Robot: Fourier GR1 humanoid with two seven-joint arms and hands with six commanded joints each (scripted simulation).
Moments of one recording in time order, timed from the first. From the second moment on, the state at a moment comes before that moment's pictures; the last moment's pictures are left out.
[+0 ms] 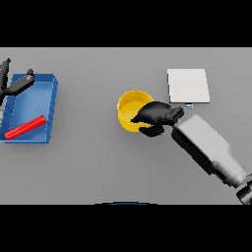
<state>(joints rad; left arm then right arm) -0.64 0.90 -0.67 -1.15 0.29 0.30 0.48 -0.70 -0.33 0.66 -1.09 0.81 0.50 -0.19</state>
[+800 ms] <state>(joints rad) -0.64 0.92 -0.67 -1.19 0.29 0.30 0.49 -0.72 -0.43 0.62 -1.27 0.70 0.62 -0.14</state>
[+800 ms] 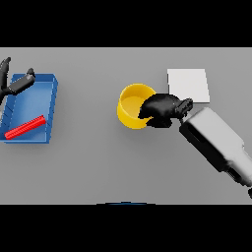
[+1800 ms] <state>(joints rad) -0.64 0.95 -0.67 -1.26 0.29 0.32 0.55 -0.82 -0.59 0.46 -1.14 0.69 0.53 -0.07</state>
